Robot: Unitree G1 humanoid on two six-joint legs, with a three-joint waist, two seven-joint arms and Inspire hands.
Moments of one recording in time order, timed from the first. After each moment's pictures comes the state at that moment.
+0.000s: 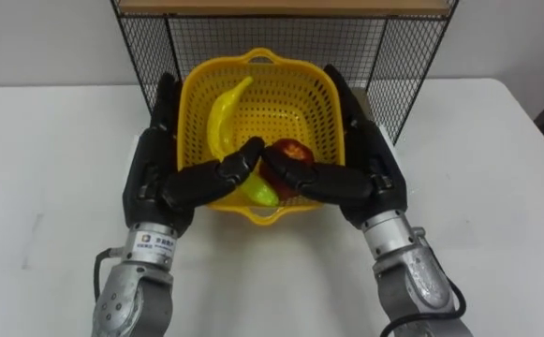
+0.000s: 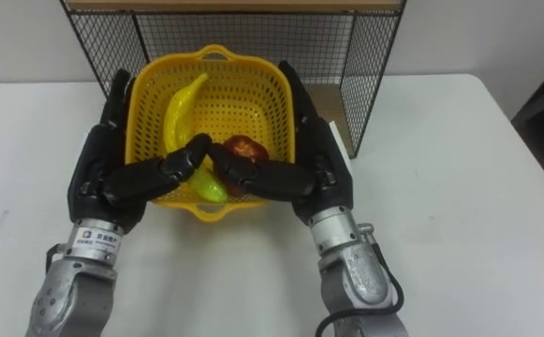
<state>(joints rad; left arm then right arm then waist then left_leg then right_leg) 0.13 0.13 -0.25 -0.08 -0.53 -0.26 0.03 0.05 -0.14 0.27 0.04 0.49 -0.26 0.11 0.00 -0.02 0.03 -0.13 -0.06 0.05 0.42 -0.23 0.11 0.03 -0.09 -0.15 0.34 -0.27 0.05</state>
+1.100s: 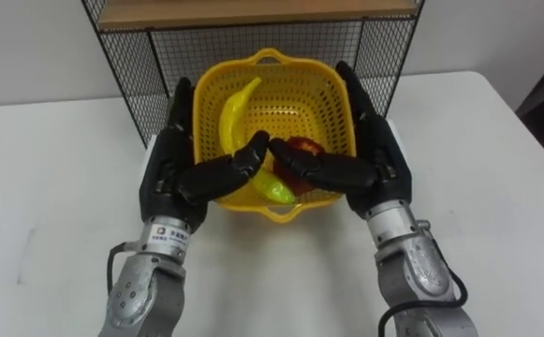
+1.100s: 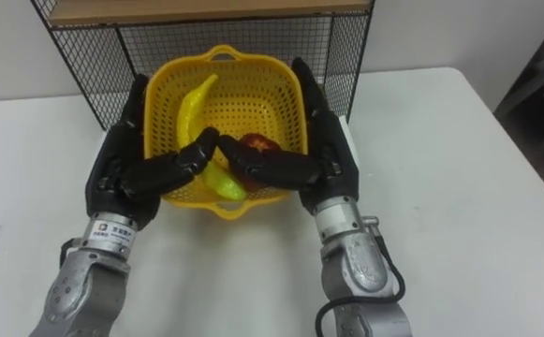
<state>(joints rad) 0.05 0.11 -0.26 -0.08 -0.51 -0.18 0.09 -0.02 -0.14 0.25 0.04 0.47 -0.21 0.00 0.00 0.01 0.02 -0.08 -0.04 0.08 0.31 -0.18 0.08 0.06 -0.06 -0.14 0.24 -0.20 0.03</state>
